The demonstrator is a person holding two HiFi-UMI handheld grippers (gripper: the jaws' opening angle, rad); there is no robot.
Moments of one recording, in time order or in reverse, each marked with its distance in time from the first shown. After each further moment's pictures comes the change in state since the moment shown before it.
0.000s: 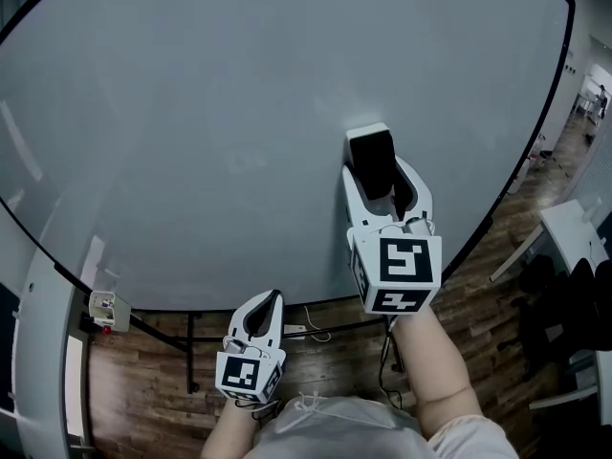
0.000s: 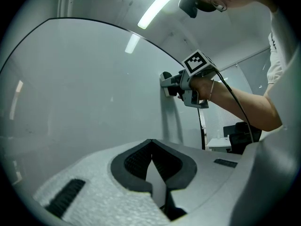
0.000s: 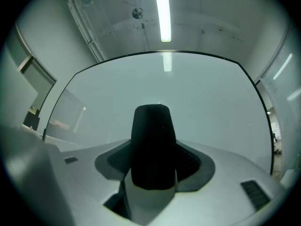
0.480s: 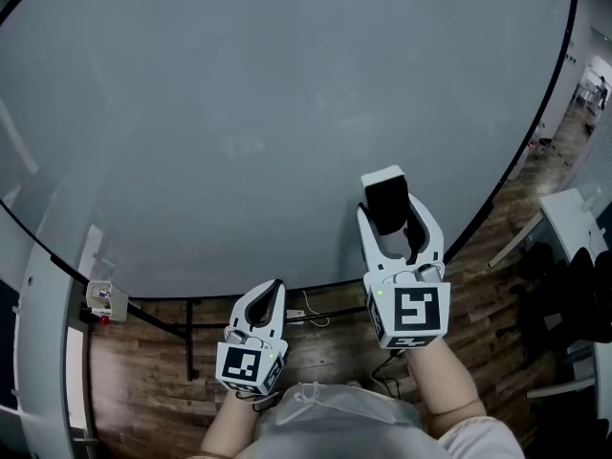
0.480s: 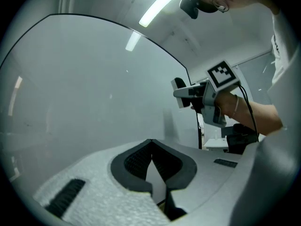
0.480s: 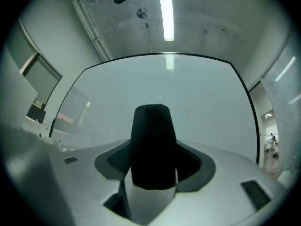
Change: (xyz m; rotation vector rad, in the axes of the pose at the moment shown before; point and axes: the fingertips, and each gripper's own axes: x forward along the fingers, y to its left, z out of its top) left arm -0.001 -0.012 -0.006 -0.023 0.018 -0.023; right arm -0.068 -0.002 -0.054 -0.038 0.032 0.014
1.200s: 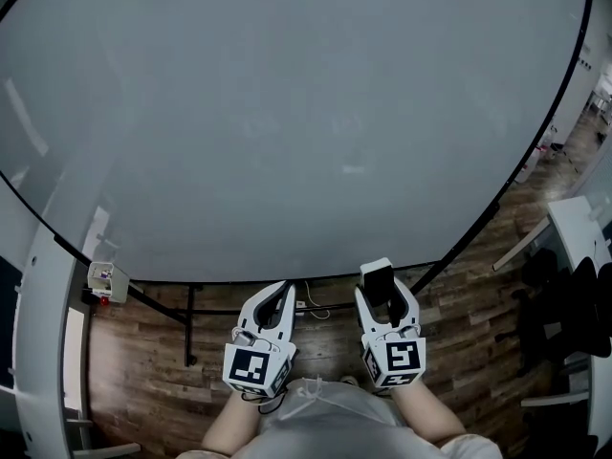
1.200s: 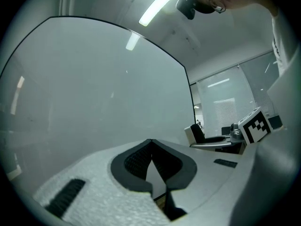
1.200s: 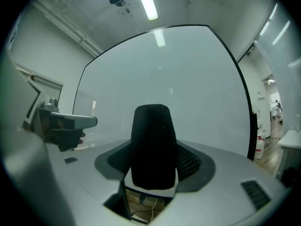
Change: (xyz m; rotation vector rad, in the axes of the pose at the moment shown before) left arm -0.007 -0.033 -0.008 -0.005 0.020 0.015; right arm -0.098 0.036 -0.171 0.212 0.243 0.108
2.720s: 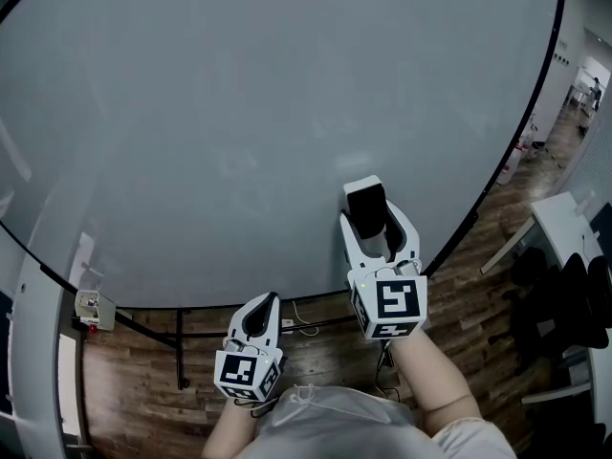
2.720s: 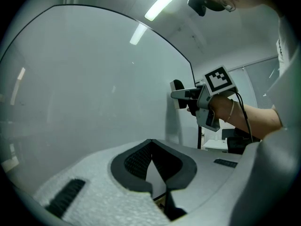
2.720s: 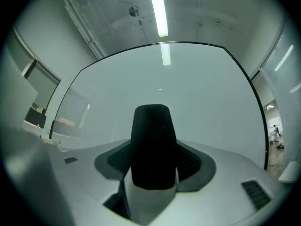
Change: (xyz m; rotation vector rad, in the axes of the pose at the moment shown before) left arm 0.034 0.008 -0.022 -0.071 0.040 0.001; right arm 0.081 -0.046 0.165 -0.151 -0.221 -0.072
